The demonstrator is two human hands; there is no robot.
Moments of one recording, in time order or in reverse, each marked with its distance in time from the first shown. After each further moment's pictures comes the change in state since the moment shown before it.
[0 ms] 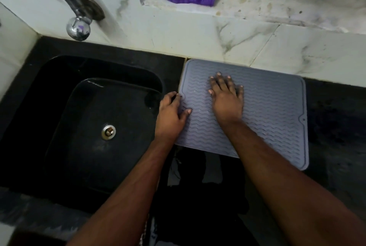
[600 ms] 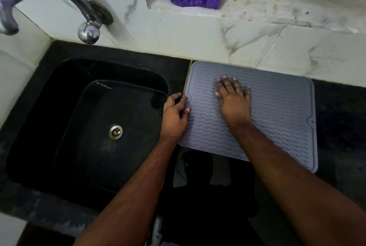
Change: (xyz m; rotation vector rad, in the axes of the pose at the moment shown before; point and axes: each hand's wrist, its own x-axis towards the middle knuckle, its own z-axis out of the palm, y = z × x) left_hand 0.002 -0.007 0.006 -0.157 0.048 -0.029; right_hand 0.000 0.010 -0.001 0.016 0.001 -0.055
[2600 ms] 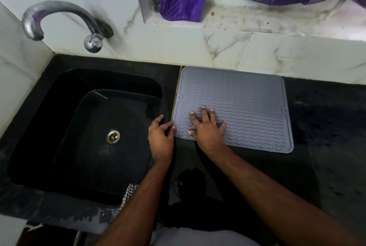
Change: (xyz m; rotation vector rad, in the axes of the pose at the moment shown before) left_hand -0.088 -0.005 -0.016 -0.030 0.209 -0.189; right_hand -0.118 -0.068 -0.018 -0.005 -0.354 0.008
